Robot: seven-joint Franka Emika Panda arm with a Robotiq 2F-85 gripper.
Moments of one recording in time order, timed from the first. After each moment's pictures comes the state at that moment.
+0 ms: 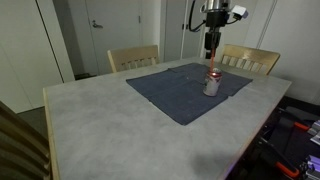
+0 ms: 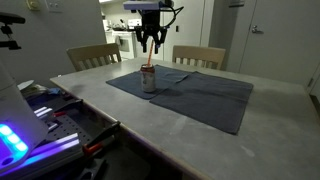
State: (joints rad) arm 0.01 0.04 -0.07 -2.34 0.01 2.32 -0.34
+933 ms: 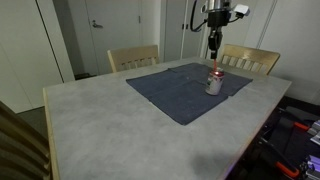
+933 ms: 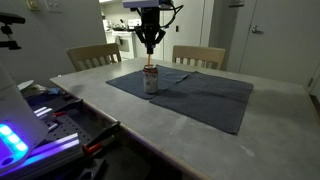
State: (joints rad) arm 0.01 0.03 -0.07 -2.34 -0.05 2.27 -0.32
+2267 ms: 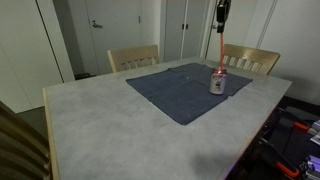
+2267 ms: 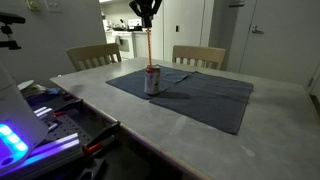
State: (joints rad) arm 0.02 -0.21 -0.03 -2.33 -0.17 2.13 -0.26
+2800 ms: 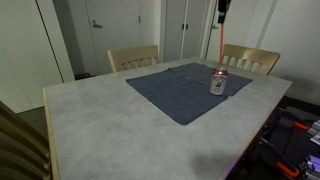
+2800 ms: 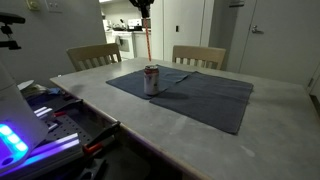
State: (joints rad) arm 0.02 -0.28 0.00 -2.33 -0.17 2.11 -0.26
